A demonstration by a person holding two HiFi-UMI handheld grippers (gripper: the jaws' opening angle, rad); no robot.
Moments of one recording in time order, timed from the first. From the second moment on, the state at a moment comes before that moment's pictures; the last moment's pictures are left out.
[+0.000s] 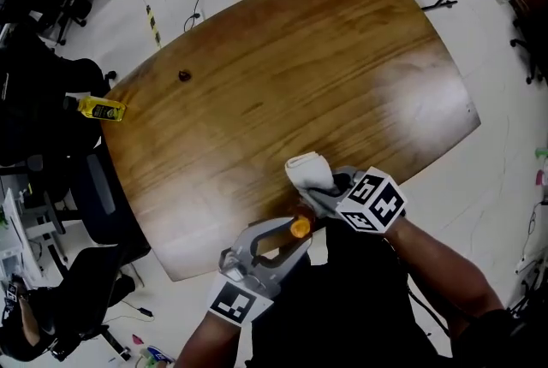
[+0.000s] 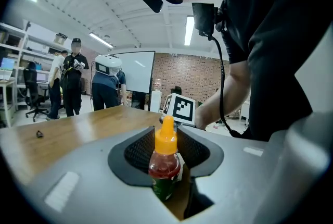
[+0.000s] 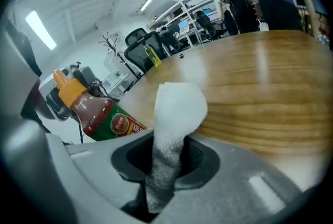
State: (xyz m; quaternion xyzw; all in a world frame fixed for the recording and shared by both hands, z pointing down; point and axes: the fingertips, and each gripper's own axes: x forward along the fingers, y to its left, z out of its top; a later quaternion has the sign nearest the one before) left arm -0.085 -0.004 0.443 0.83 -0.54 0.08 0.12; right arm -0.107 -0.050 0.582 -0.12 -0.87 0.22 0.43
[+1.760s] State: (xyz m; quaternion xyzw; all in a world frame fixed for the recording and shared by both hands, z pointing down) left arm -0.088 -0.006 0.441 0.83 -0.55 0.03 0.09; right arm -0.175 0.016 0.582 -0.46 -0.70 0.13 0.53
